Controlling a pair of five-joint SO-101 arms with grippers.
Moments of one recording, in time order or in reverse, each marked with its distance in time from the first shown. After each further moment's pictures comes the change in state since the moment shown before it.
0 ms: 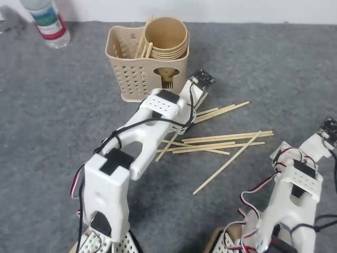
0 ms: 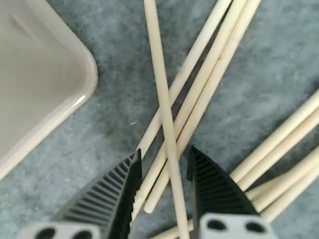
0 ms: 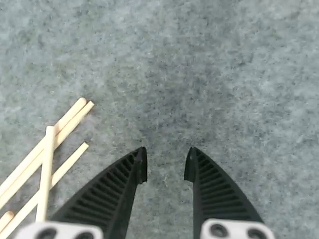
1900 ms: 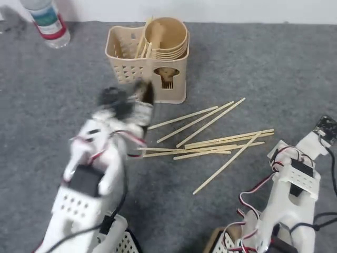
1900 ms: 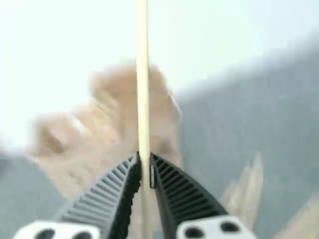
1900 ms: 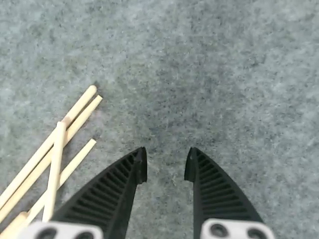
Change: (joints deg) left arm -8.6 -92.0 52.6 -30.3 9.7; right arm -1.6 0.0 0.0 0.0 0.0
